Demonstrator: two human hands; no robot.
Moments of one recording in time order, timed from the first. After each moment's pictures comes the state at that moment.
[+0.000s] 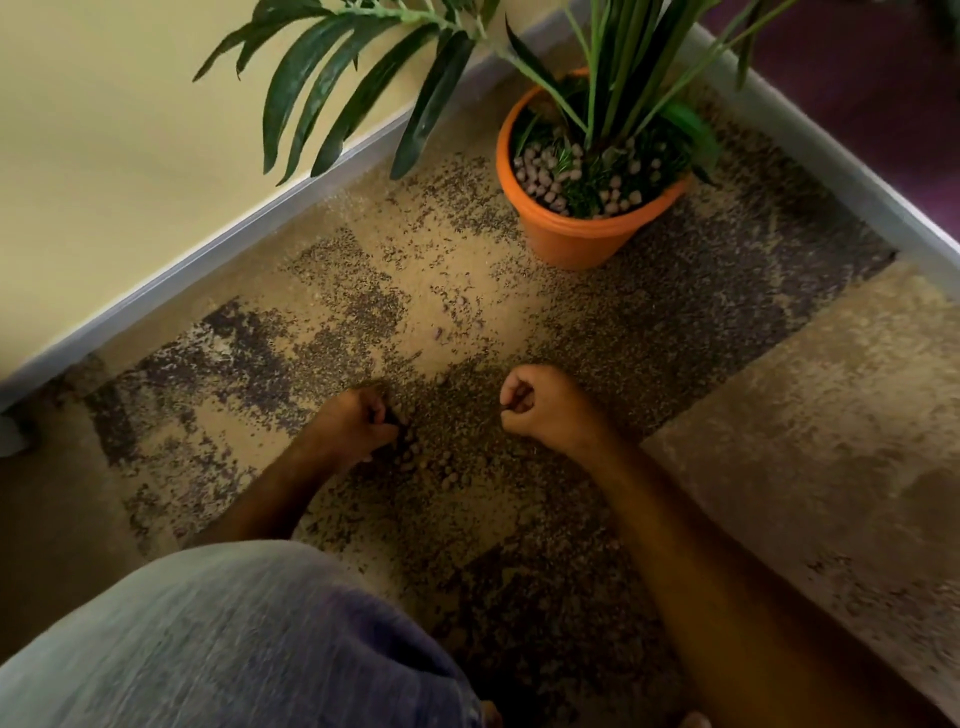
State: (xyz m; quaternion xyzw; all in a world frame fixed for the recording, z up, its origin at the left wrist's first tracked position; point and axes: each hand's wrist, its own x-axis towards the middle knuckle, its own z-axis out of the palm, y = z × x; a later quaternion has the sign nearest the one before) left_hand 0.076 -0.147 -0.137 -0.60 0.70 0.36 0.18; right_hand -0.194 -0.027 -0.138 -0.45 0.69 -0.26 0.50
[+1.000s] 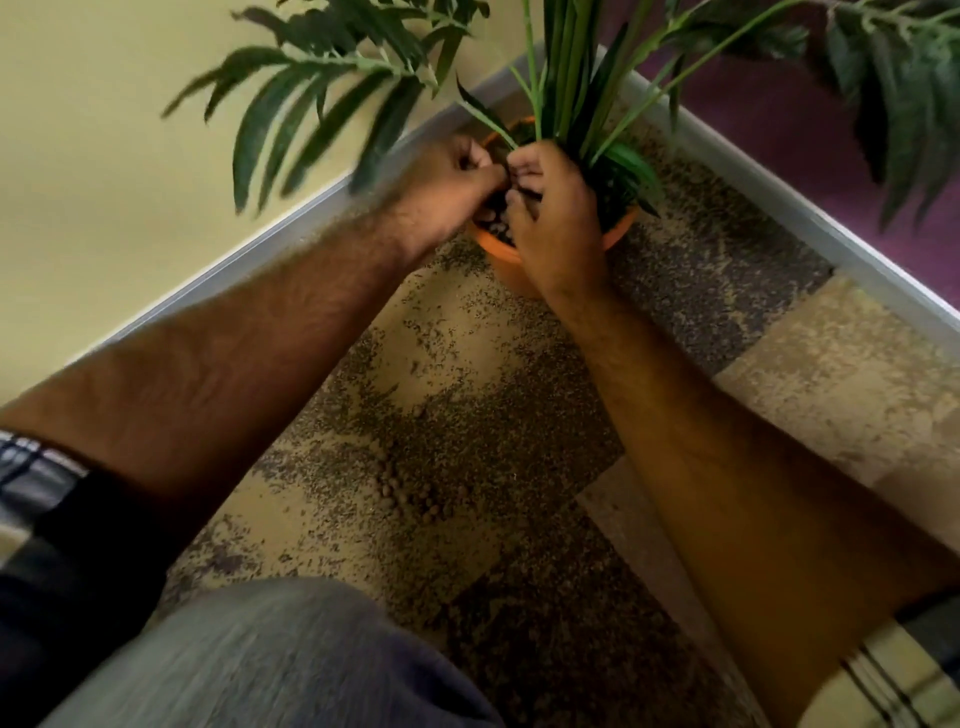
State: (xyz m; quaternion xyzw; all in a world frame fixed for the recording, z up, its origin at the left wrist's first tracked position) left_hand -0.169 -0.260 -0.002 -0.43 0.73 0.50 -0.18; right_hand -0.265 -0.152 -0.014 -0.44 0.72 -0.51 0.15
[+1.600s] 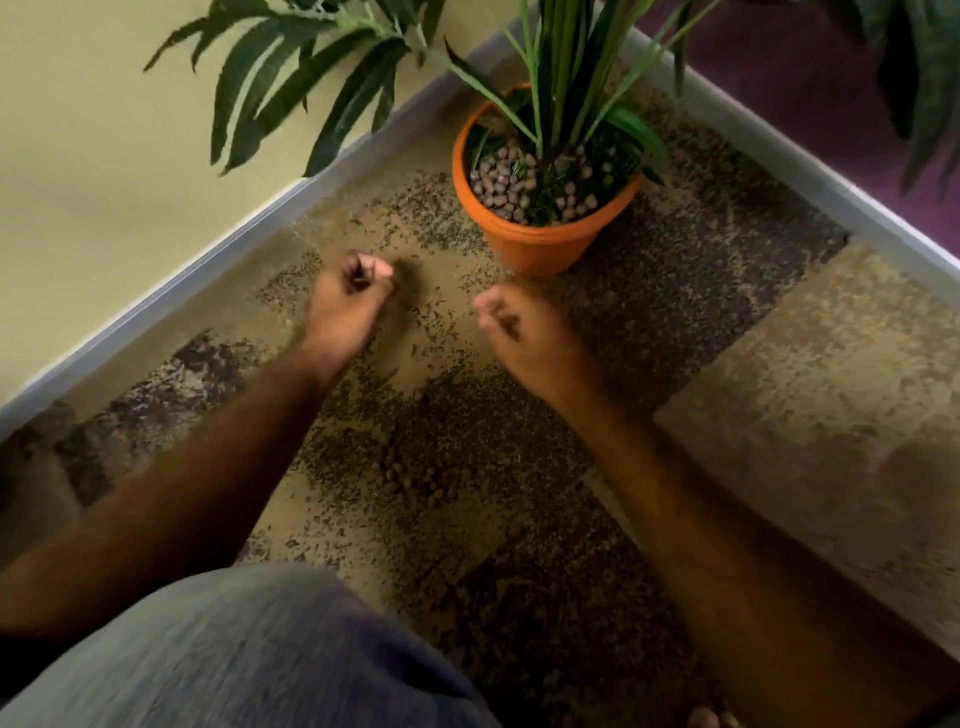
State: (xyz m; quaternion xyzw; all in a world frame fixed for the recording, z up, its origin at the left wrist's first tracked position) left_hand -0.032 -0.219 -0.073 -0.54 0.65 0.50 -0.19; right_hand -0.219 -0.071 -0.082 -0.50 0.71 -0.39 0.31
